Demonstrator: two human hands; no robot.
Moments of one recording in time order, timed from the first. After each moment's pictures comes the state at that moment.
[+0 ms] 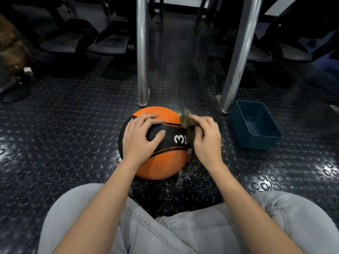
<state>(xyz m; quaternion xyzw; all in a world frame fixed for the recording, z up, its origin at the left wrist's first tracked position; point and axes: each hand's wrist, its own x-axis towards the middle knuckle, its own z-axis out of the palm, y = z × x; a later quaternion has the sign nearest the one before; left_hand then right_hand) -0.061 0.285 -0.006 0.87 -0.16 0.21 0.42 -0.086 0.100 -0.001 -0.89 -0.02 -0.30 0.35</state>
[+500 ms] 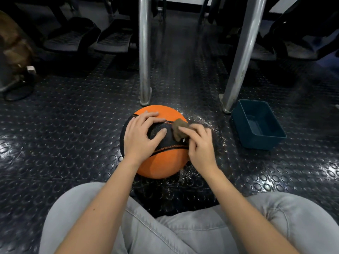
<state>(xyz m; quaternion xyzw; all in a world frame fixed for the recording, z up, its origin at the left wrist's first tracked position) -0.059 0.285 -0.007 0.87 -0.16 0.21 0.42 -0.090 0.107 -0.020 -0.90 -0.08 -0.30 0.31</state>
